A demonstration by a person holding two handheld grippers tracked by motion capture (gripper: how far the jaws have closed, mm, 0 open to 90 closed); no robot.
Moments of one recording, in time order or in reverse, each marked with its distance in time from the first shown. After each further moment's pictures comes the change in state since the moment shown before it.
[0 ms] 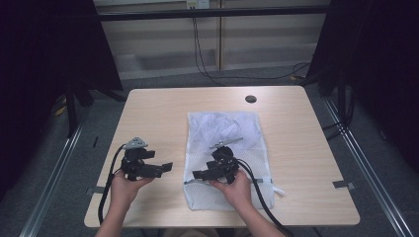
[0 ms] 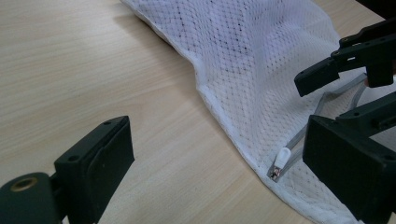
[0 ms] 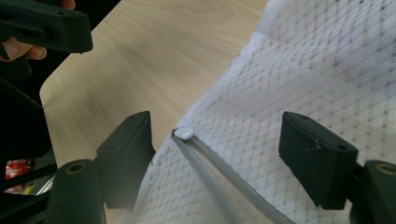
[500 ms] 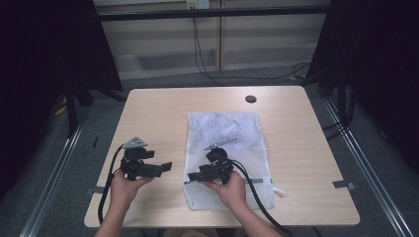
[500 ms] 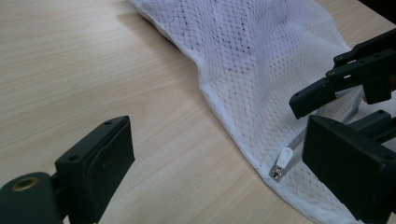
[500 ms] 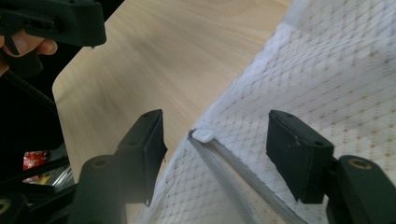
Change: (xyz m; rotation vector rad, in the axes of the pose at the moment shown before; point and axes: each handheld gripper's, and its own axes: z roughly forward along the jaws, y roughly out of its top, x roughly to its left) left arm 0.001 0.000 0.000 0.003 0.004 -0.017; right arm 0.006 0.002 0.014 0.047 0.053 0.007
